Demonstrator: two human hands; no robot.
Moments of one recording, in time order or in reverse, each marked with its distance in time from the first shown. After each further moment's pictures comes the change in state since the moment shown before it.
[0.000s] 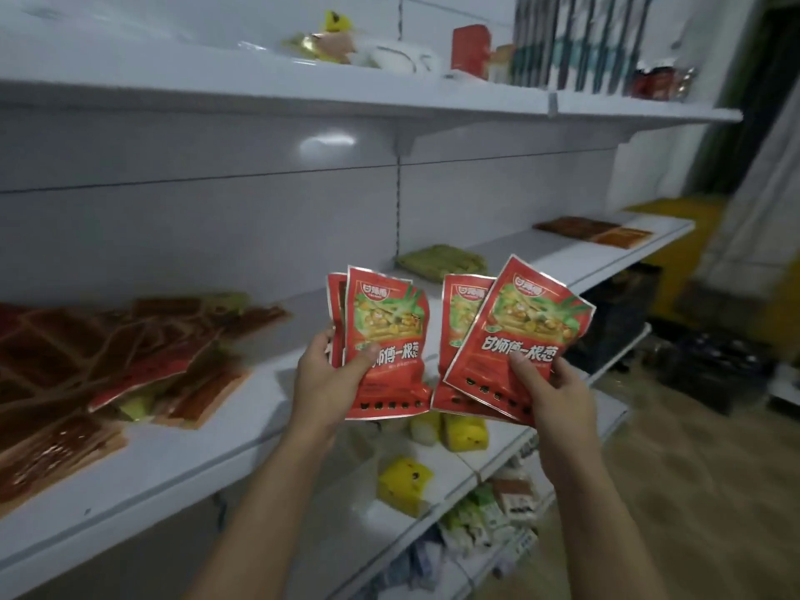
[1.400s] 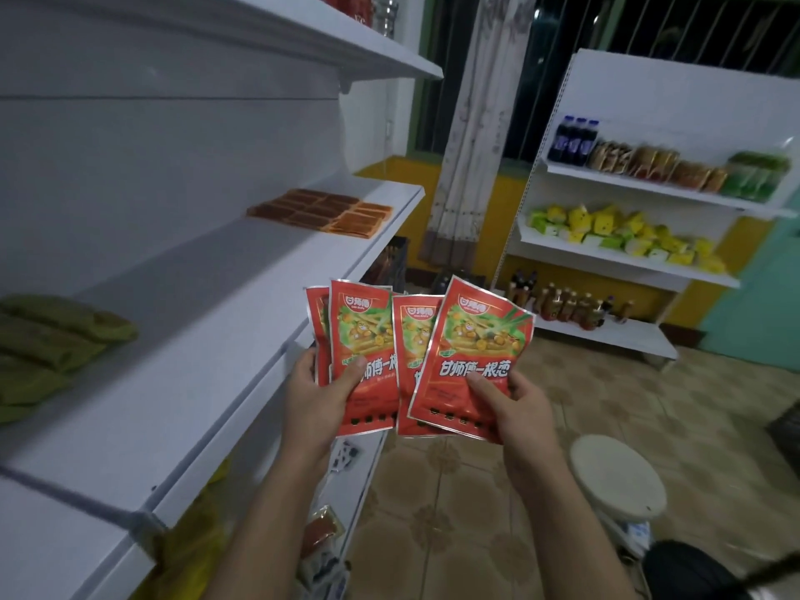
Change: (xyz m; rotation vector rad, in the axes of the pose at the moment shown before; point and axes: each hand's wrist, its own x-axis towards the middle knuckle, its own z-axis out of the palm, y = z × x) left_hand 0.174 -0.103 0.469 -0.142 -0.607 -0.197; right_hand 0.292 0.003 -0.258 -0.156 0.481 0.073
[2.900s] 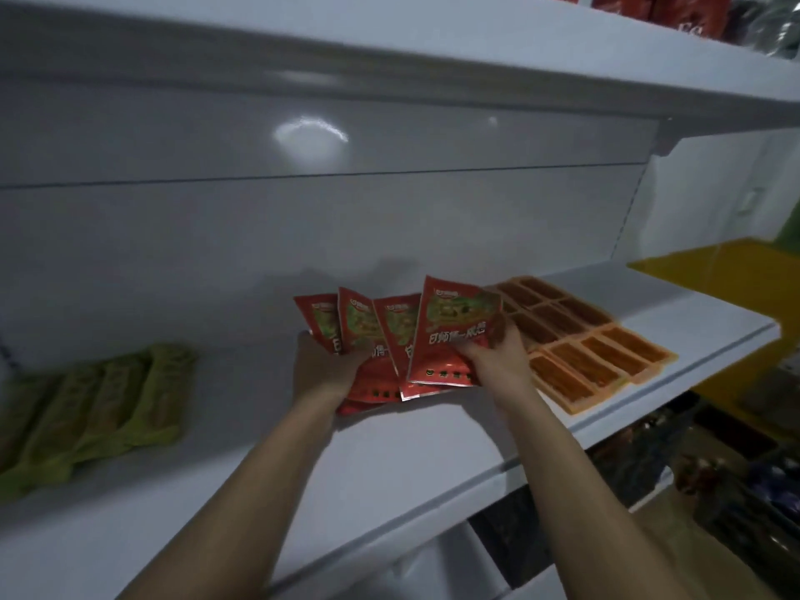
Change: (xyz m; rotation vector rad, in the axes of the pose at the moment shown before) left_hand 0.310 0.061 -0.047 0.252 0.978 0.018; right_hand 0.412 -0.011 0.301 -0.123 -0.841 -0.111
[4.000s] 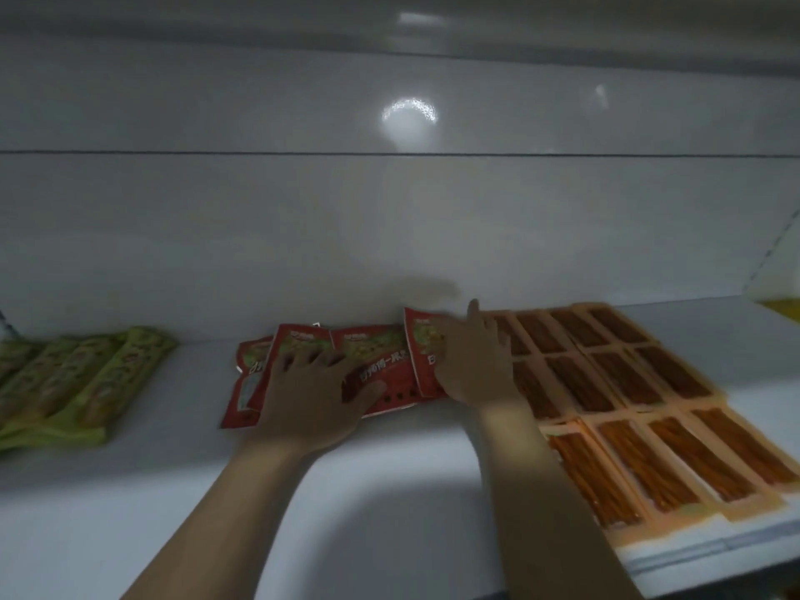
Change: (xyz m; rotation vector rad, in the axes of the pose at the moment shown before) left_hand 0.030 -0.010 0.048 1.300 -0.087 0.289; right_hand 0.119 0.010 0.025 -1.240 -0.420 -0.318
